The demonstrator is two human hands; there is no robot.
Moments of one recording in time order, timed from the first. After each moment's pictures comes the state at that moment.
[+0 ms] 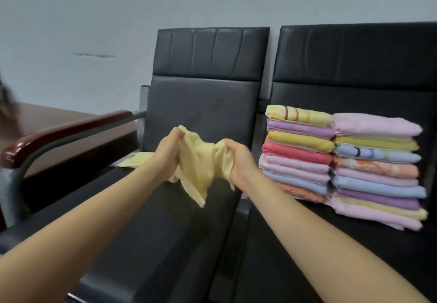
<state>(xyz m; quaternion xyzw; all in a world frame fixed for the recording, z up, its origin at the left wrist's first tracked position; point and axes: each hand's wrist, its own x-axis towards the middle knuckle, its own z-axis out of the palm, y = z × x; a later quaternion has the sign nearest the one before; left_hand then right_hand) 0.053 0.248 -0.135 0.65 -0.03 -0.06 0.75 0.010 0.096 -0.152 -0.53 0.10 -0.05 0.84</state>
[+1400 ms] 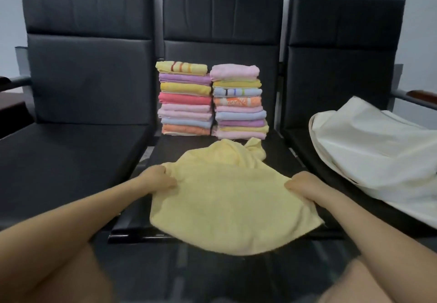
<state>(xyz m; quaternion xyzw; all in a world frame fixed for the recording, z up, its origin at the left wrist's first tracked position) -0.157 0.117 -0.243 0.93 -0.23 -0.16 0.23 -0.383 -0.157 -0.233 -0.84 0.44 -0.01 0.31</state>
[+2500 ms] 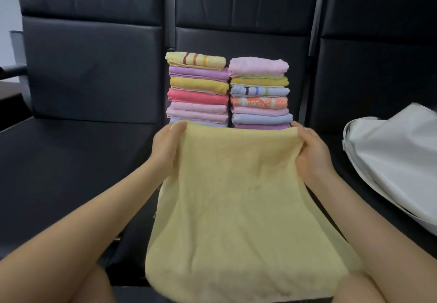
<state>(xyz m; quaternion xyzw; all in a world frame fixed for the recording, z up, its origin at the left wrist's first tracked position) -0.100 0.066 -0.208 0.65 -0.07 -0.12 0.75 -0.269 -0.159 -0.208 -0.51 0.18 -0.36 0.76</state>
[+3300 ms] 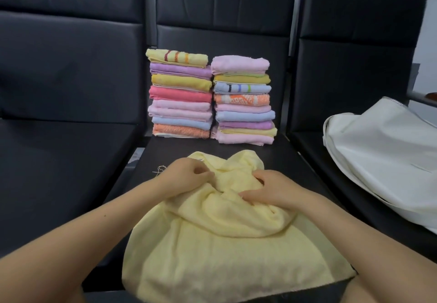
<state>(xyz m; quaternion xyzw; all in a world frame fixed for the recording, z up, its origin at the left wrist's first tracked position) -0.135 0.044 -0.254 0.85 -0.43 -0.12 0.29 -0.295 -0.134 -0.248 -0.95 0.23 0.00 0.23</state>
